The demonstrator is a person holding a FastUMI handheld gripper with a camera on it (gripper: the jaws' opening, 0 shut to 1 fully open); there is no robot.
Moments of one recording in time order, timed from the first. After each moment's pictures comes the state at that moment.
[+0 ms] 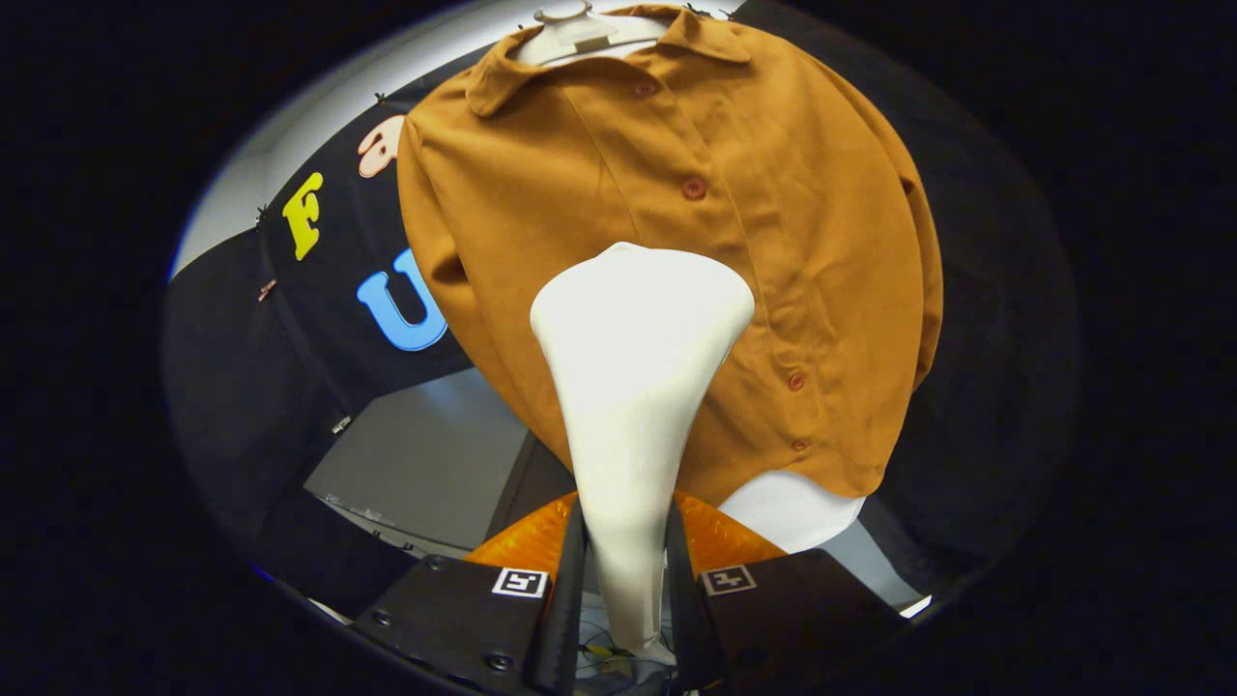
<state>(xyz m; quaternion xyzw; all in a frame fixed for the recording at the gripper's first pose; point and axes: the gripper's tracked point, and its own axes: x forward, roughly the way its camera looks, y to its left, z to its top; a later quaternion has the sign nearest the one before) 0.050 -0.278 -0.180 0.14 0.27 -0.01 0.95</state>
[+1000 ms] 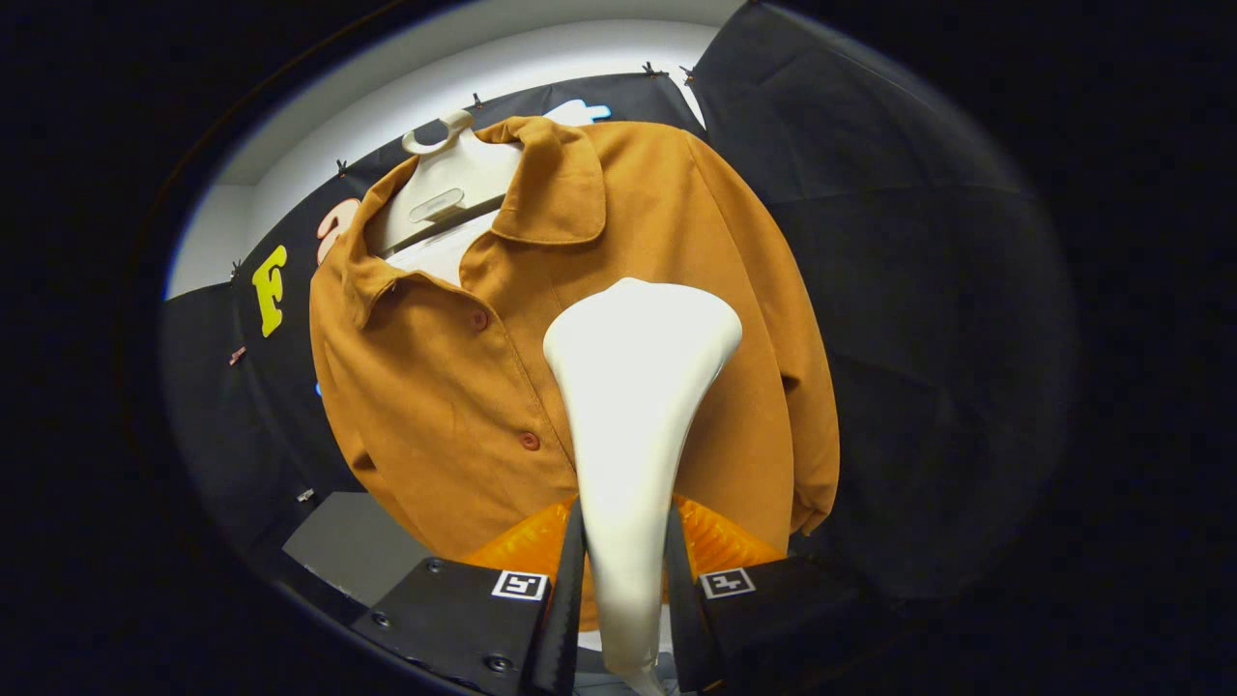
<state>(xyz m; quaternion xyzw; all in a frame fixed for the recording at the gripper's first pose) 0.113 -0.418 -0.109 0.15 0.18 -0.06 0.97</state>
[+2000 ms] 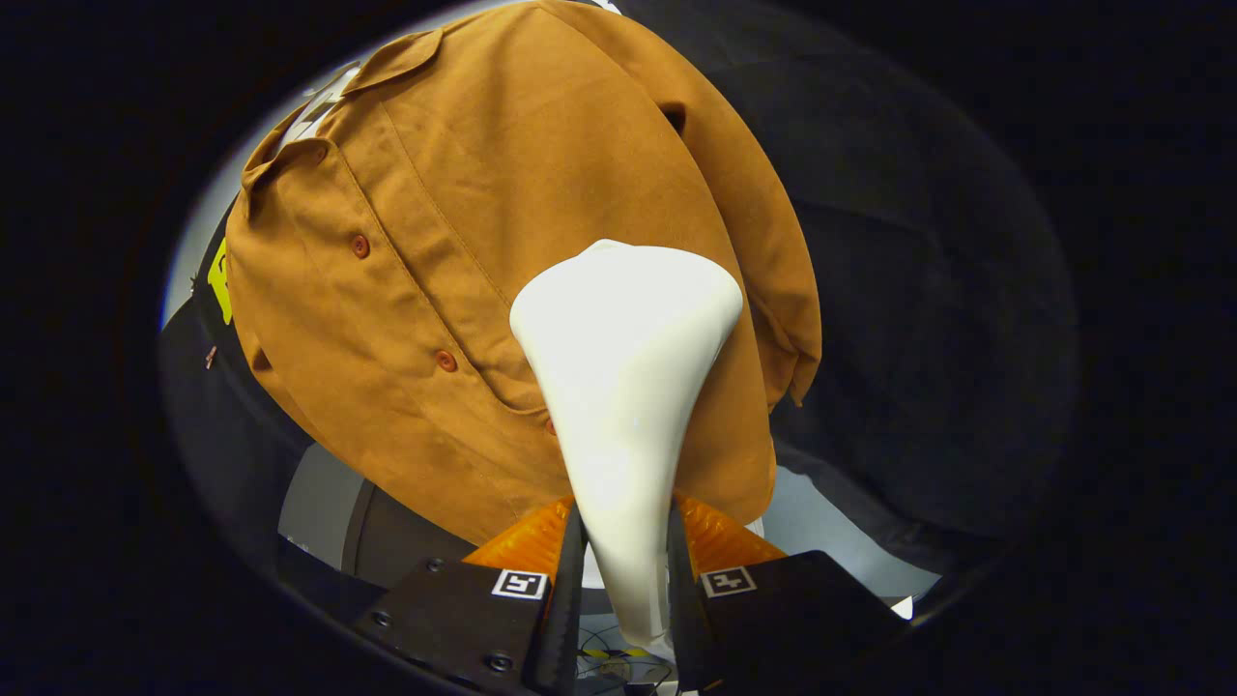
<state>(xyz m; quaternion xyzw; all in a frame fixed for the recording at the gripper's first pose) 0.069 -0.441 -0.269 0.21 0.34 -0.09 0.91</state>
